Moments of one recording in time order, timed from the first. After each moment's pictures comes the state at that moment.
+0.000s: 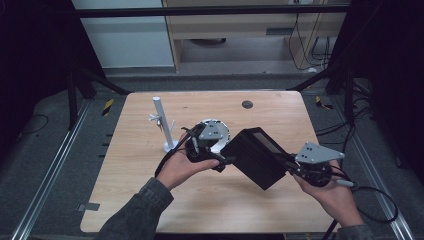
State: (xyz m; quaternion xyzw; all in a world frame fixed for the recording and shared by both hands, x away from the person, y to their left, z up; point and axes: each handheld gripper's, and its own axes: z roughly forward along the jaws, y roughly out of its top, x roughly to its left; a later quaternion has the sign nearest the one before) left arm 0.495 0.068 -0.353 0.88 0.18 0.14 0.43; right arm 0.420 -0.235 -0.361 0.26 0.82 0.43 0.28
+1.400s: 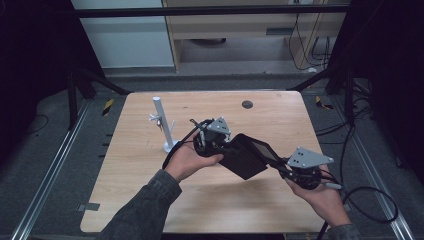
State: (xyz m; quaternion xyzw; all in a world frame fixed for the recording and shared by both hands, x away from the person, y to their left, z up) left arm 0.501 0.051 -0.338 0.90 0.16 0.06 0.39; right arm 0.427 -0.224 -0.394 0.25 0.81 0.46 0.26
